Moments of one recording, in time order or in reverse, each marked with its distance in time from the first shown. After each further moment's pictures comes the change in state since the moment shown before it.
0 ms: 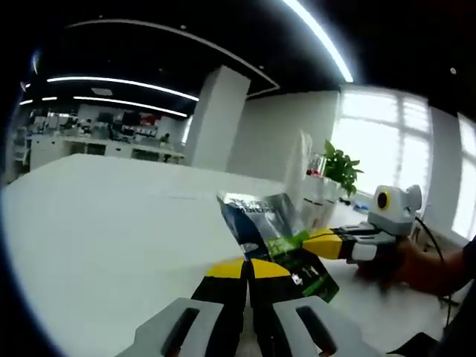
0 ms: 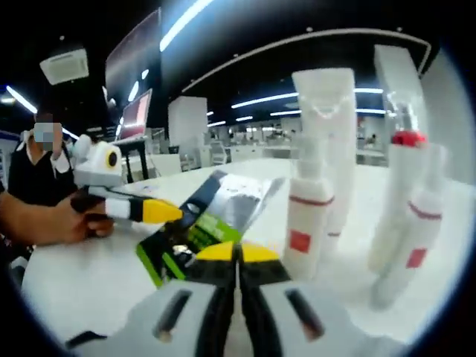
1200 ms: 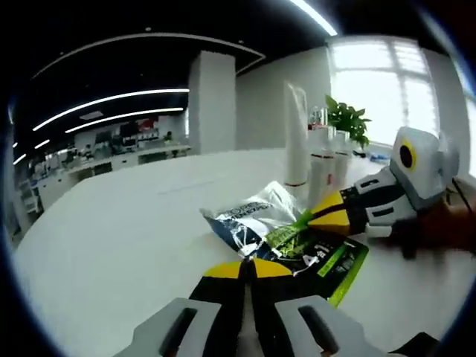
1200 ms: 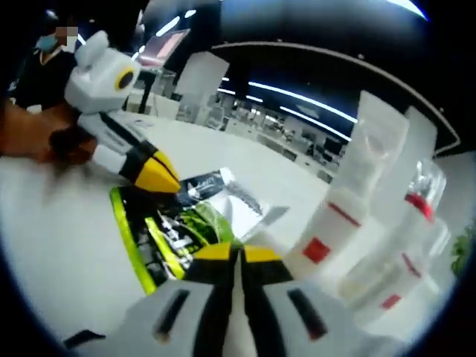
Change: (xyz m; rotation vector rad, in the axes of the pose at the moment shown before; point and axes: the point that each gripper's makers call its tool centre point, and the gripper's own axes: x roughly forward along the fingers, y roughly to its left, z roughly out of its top) left arm 0.010 0.013 -0.025 0.243 0.152 0.139; right arm 0.021 -0.006 -0.017 -0.451 0.156 -0.117
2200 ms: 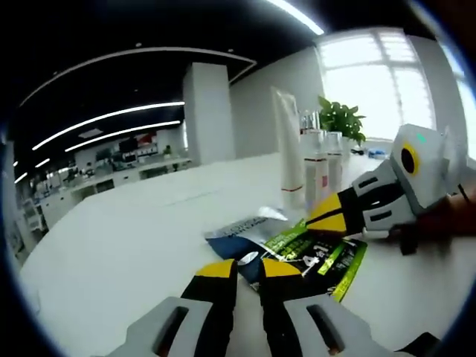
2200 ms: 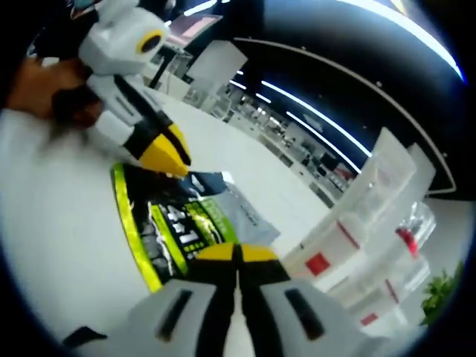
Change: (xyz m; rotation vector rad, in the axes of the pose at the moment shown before) left arm -0.008 -0.001 0.009 0.066 -0.065 0.003; right arm -0.004 0.006 0.002 -0.189 0.034 -0.040
